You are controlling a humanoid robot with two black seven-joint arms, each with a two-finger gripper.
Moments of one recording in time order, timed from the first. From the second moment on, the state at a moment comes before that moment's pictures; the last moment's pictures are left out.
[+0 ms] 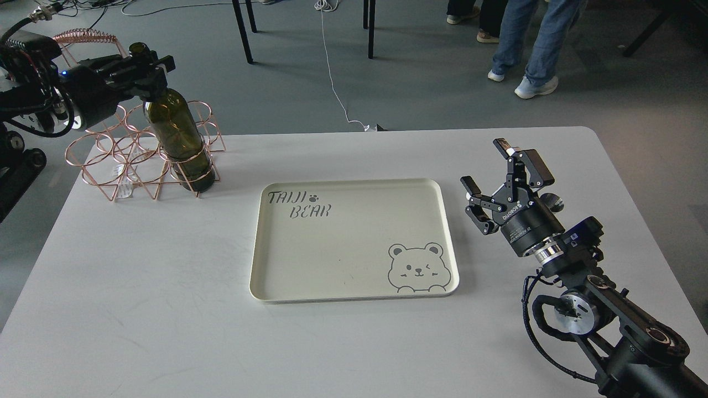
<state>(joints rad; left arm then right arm) -0.87 0.66 -0.80 -0.79 1.93 -0.12 -0.49 0.26 -0.25 1.01 1.12 -0.64 0.30 0.44</state>
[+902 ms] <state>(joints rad) -0.93 0.68 -0.80 -0.81 1.89 -0.12 -0.49 0.26 -0.25 1.01 1.12 -0.64 0.30 0.44</state>
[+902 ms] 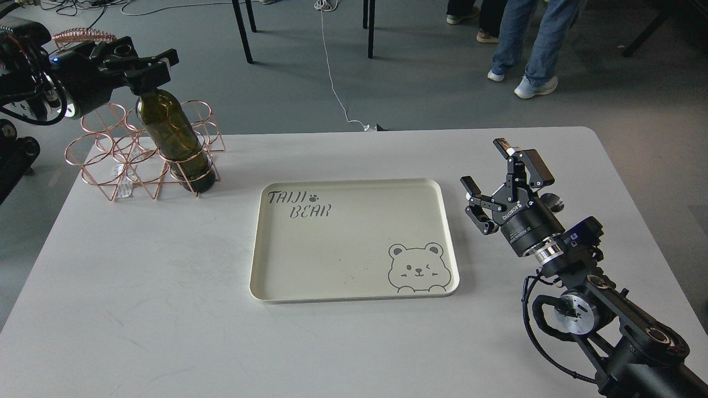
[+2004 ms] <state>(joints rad) -0.47 0.41 -1.04 -1.42 0.69 -0.19 -0.42 0.28 -0.16 1.07 1.09 -0.63 0.29 0.49</state>
